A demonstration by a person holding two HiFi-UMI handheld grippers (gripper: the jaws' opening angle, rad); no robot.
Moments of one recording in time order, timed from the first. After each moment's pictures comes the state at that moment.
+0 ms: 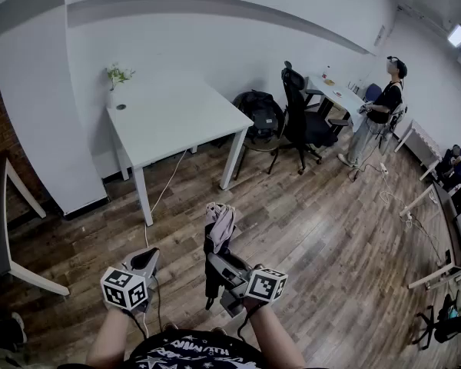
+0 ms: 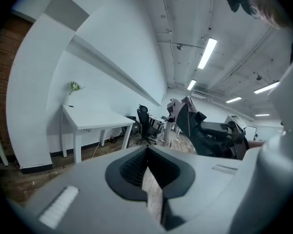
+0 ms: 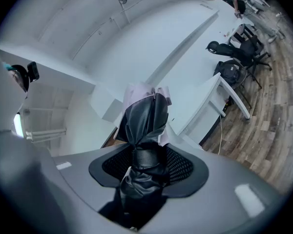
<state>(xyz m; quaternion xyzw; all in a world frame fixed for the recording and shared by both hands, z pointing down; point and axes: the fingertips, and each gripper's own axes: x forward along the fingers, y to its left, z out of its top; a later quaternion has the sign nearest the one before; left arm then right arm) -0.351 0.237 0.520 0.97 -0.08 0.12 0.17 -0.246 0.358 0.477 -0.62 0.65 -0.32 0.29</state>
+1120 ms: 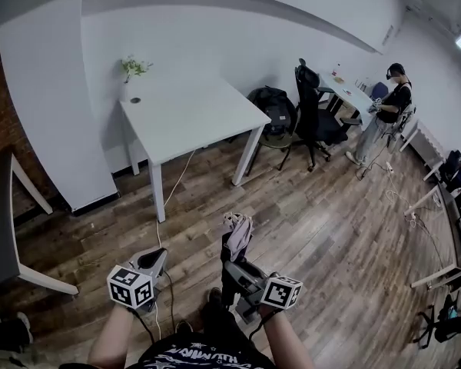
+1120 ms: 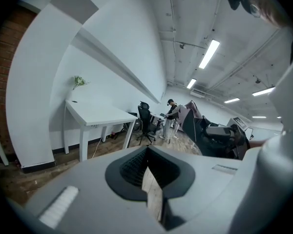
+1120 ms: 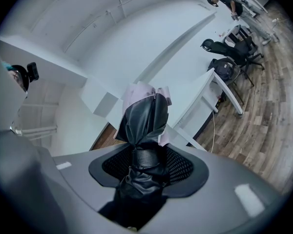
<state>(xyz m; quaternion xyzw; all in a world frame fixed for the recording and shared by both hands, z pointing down) -0.395 0.176 0.545 0.97 -0.07 0.14 0.18 -0.286 0.328 0.510 -0.64 0.63 -0.35 0.27</state>
